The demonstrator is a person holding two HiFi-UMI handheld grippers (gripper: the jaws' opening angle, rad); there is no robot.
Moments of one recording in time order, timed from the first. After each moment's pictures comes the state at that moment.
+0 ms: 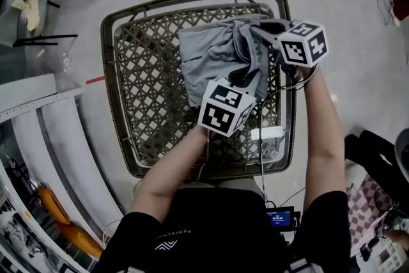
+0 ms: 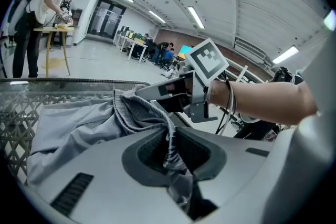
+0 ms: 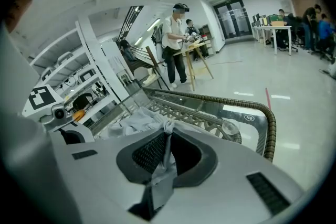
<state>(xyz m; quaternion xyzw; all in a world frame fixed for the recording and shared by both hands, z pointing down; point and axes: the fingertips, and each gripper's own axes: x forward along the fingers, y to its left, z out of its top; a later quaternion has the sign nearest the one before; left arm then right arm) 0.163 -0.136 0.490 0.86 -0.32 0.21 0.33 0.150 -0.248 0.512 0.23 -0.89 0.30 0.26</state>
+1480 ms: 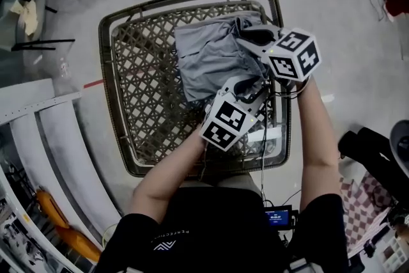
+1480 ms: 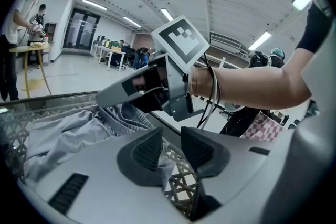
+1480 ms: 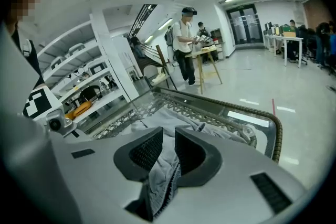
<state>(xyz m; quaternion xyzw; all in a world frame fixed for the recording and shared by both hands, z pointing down) 0.196 -0.082 0.465 0.91 -0.25 0.21 0.24 0.128 -0.198 0.473 0.21 -0.91 0.25 0.26</state>
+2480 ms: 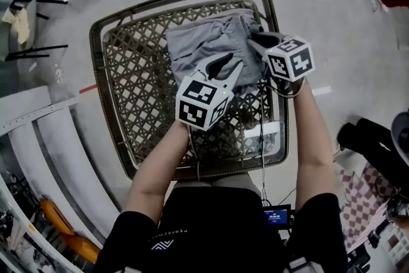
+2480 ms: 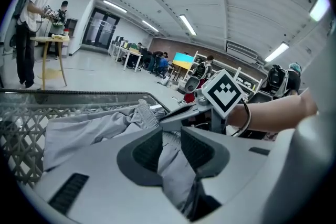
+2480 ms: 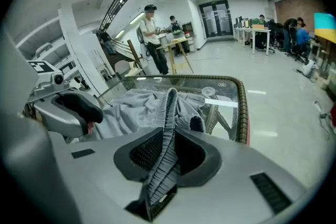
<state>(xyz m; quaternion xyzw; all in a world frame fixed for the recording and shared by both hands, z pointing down) 0.145 -0.144 0.478 0.89 -0.32 0.18 0.28 0.191 -0.202 0.544 0.33 -0.84 0.30 0.30</state>
